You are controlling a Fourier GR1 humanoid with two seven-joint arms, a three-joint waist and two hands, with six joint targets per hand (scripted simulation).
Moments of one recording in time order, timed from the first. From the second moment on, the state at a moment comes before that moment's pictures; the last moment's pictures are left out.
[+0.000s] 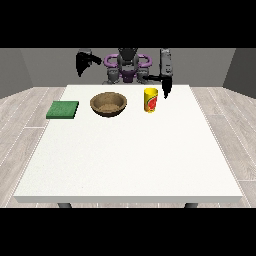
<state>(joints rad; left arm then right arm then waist) -0.33 0.03 0.08 -1.16 0.08 0.01 -0.52 -0.52 -0.15 -0.03 -1.52 -0.02 -0.24 0.05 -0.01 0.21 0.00</state>
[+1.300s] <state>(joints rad) -0.53 0.06 0.17 -0.66 0.02 0.12 -0.86 -0.55 -0.26 -0.16 -1.42 -0.10 -0.07 -0.02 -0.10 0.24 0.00</state>
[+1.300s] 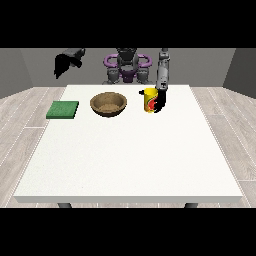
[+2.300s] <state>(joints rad) -0.67 0.04 0.08 -0.64 -0.11 0.32 -0.73 -0.49 -0.35 -0.28 -1.23 -0.16 0.02 -0.10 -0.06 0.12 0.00</state>
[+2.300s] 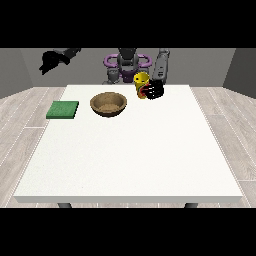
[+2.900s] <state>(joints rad) -0.83 0.10 -0.02 -0.55 -0.36 0.59 -0.53 -0.57 -0.40 -0.29 -1.21 -0.20 0.09 -0.11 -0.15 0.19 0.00</state>
